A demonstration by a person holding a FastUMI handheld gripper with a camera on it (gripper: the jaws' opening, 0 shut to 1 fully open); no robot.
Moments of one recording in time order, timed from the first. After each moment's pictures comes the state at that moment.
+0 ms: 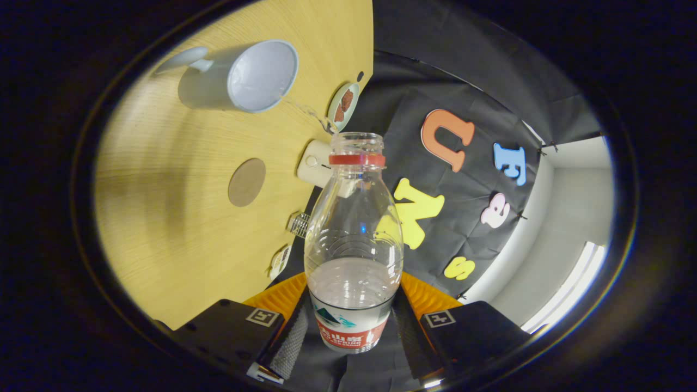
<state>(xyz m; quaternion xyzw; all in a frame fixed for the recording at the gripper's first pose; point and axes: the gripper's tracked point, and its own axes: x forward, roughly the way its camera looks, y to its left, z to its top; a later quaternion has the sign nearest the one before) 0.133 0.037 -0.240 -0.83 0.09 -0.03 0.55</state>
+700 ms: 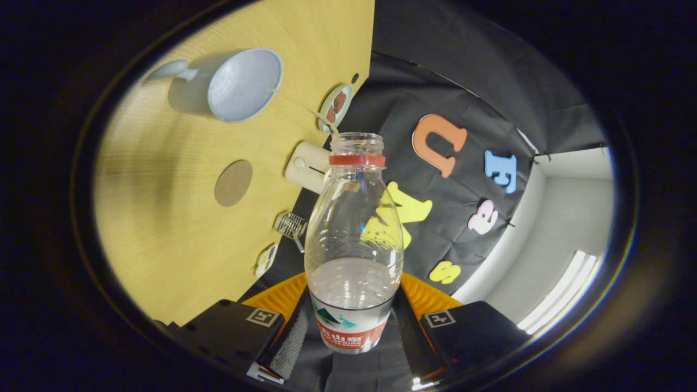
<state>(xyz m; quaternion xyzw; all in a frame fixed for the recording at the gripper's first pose) 0.131 0.057 -0.218 -0.85 0.07 -0.05 0.53</state>
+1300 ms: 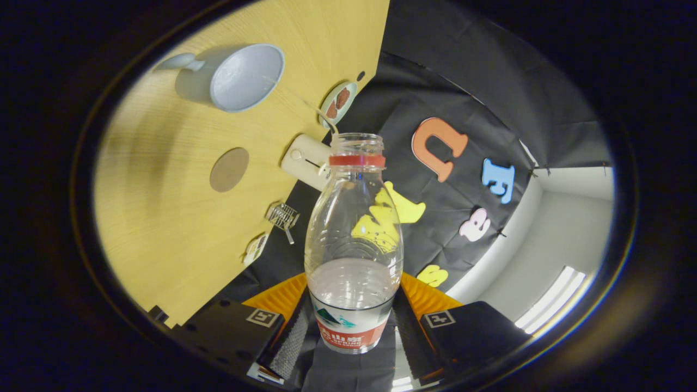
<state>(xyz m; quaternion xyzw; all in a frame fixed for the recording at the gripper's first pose) 0.131 0.065 -0.199 -0.87 0.07 -0.06 0.49</state>
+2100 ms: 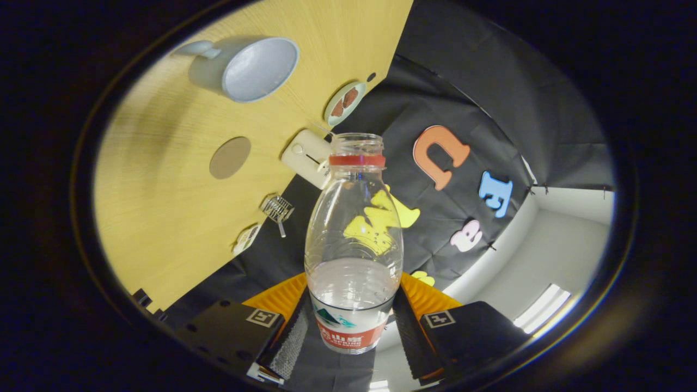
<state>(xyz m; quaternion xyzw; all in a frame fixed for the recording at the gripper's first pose) 0.128 0.074 -0.189 -0.89 0.06 -0.06 0.45</state>
